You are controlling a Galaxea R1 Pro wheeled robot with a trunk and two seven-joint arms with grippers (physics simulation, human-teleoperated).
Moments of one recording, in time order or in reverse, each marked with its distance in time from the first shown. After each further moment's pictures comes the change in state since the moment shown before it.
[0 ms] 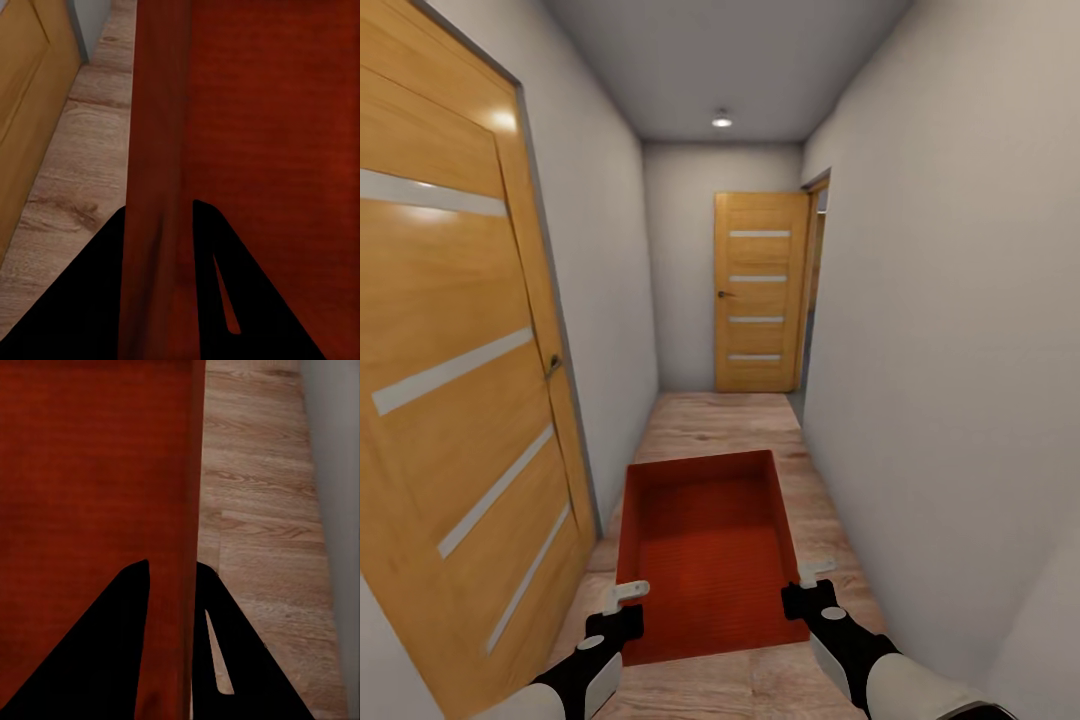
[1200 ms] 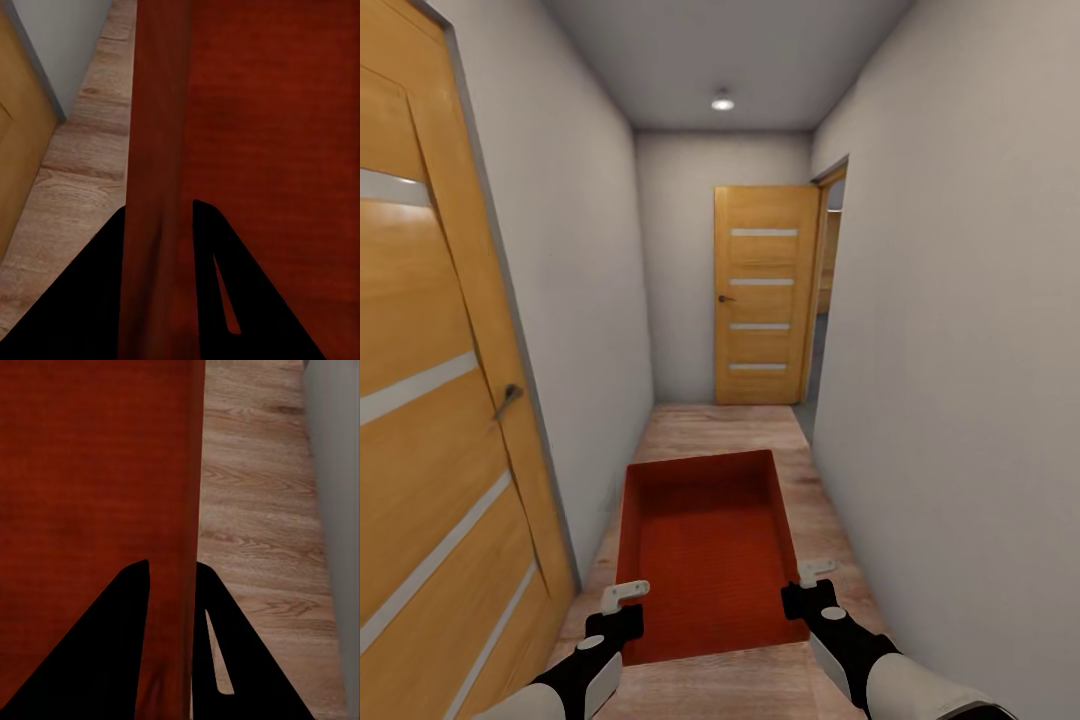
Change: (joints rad) left arm 0.000 0.000 0.000 0.000 0.000 -0.001 0.000; right arm 0.000 0.000 0.000 -0.001 0.001 -0.001 0.000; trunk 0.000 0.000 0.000
